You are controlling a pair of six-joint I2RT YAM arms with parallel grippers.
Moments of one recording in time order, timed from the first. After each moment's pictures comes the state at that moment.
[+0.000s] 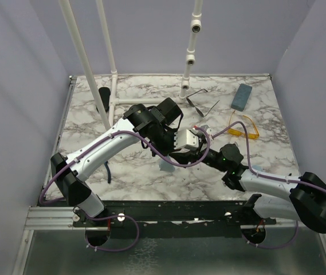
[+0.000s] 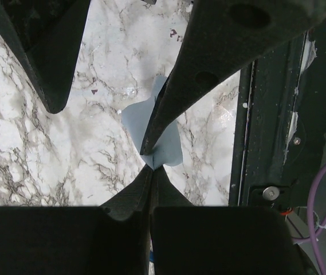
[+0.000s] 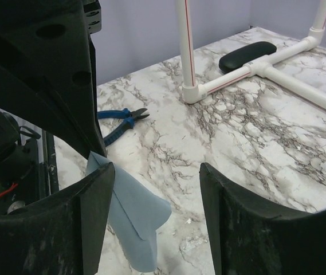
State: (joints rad) left arm -0.89 1.58 1.67 -1.29 0.33 0.68; right arm 0.80 1.18 0.36 0.95 -0.32 0.18
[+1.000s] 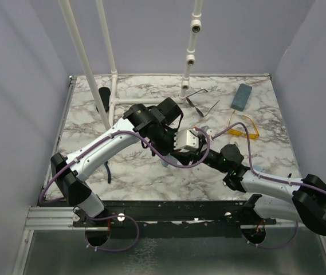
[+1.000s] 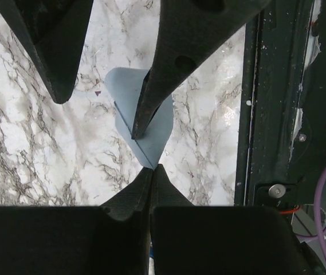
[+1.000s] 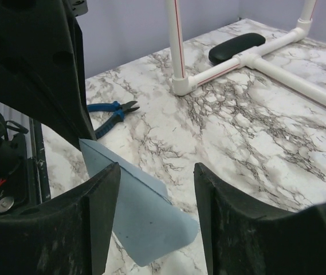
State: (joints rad) left arm -0.89 1.58 1.68 -1.29 0.32 0.72; right arm 0.80 1.15 0.35 0.91 -0.30 0.15
